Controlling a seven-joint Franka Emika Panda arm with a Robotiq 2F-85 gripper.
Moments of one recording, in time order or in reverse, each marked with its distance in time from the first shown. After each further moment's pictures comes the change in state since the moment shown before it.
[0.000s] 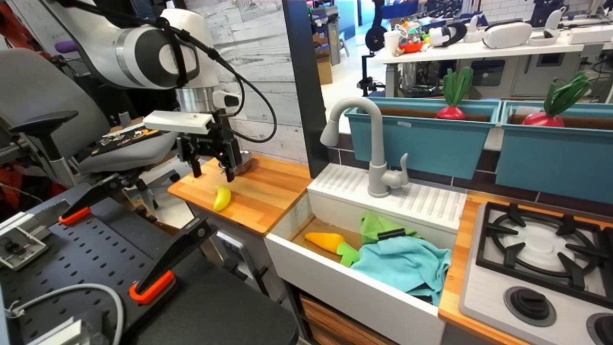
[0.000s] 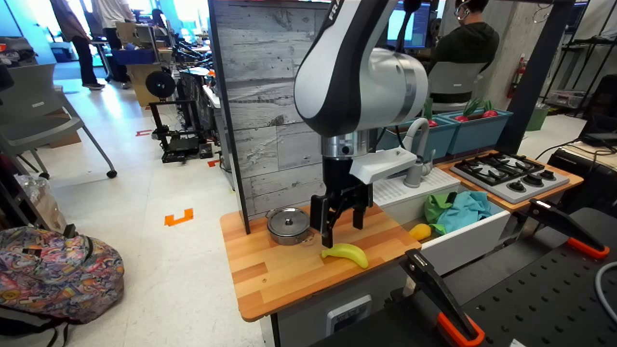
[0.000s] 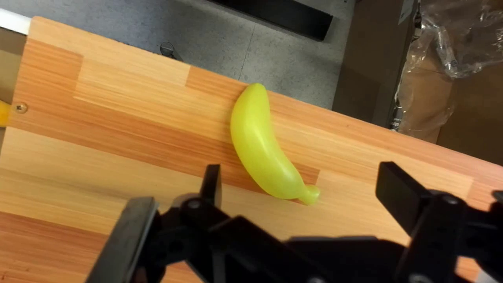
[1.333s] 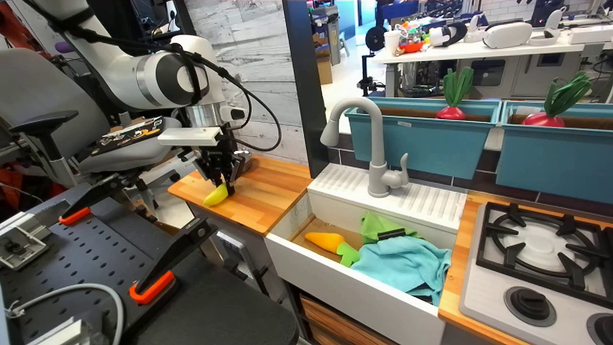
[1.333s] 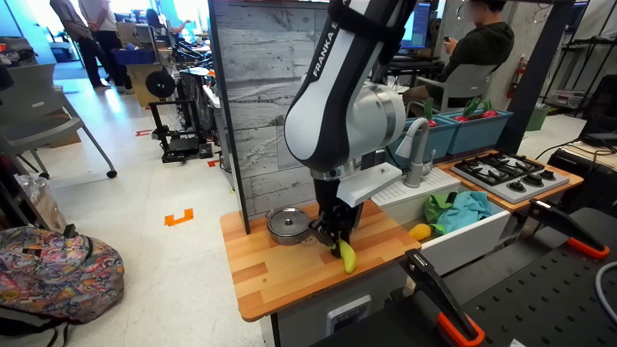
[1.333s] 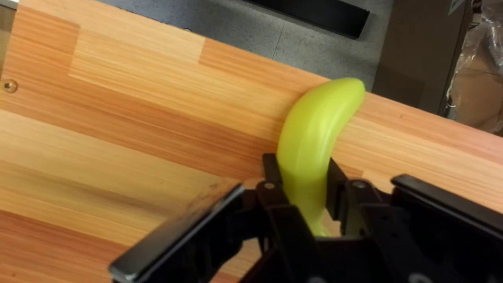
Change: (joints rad) arm 0.078 0.128 -0.061 0.131 -0.080 -0.011 0.100
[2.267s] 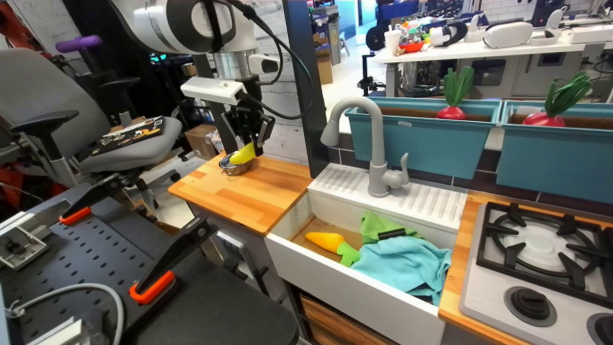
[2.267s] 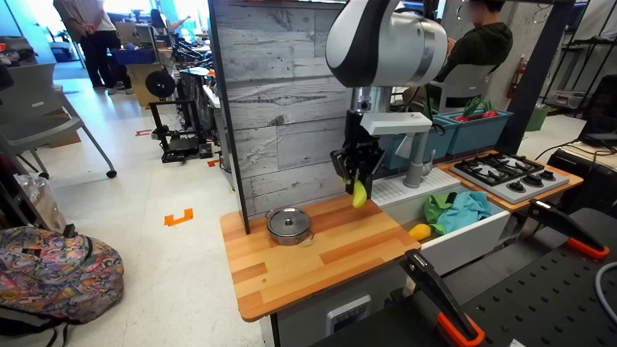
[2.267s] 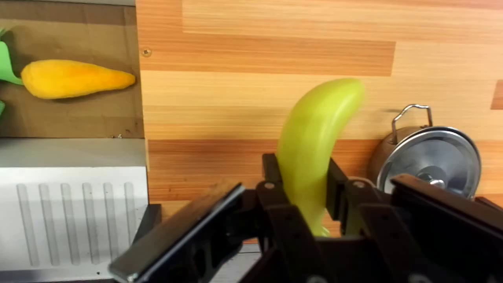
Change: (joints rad) arm -0.205 -0.173 0.043 -0.042 0.137 0.009 0.000
